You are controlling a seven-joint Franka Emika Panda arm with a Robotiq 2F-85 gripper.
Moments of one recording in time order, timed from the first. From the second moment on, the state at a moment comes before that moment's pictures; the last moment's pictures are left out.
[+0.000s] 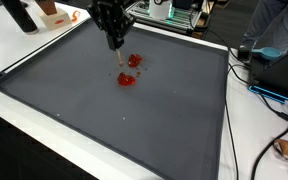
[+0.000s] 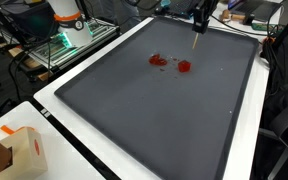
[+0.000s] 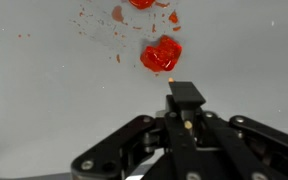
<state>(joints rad) 0.13 0.38 0.02 -1.68 -0.02 2.05 0.25</state>
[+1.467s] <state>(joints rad) 0.15 0.30 0.05 -1.62 -0.02 1.93 0.30</state>
